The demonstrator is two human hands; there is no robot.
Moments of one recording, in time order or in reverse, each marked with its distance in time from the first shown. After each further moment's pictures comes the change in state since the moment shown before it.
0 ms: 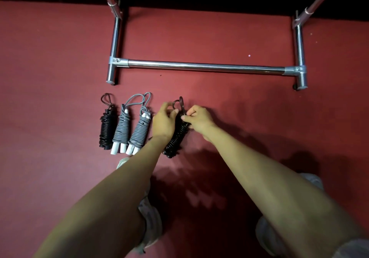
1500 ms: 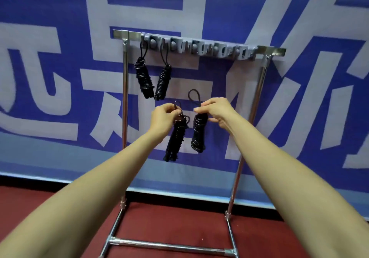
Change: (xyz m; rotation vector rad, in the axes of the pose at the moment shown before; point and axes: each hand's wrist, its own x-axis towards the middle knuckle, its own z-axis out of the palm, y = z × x) left_hand -0.222 0.495 -0.268 -0.436 0.205 0.921; right_hand -0.411 -0.437 -0.307 0.183 0.366 -0.840
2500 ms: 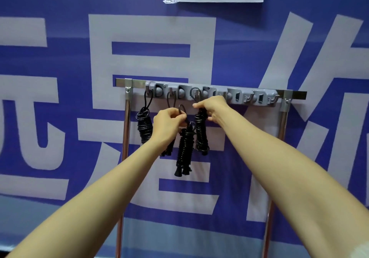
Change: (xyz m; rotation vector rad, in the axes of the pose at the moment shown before) left_hand 0.152 0.043 -0.020 -0.035 0.049 0.163; right_hand 0.205 -0.101 0.038 0.106 0.138 -0.034
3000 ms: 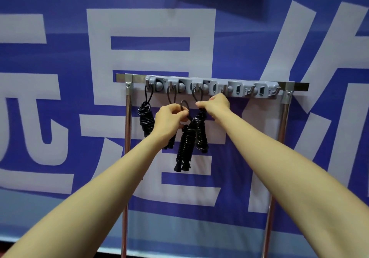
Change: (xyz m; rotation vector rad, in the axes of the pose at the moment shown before) left_hand -0.005 0.002 0.000 0.009 -0.066 -0.014; right_hand -0.029 0.014 -0.008 -0.314 0.149 -0.147
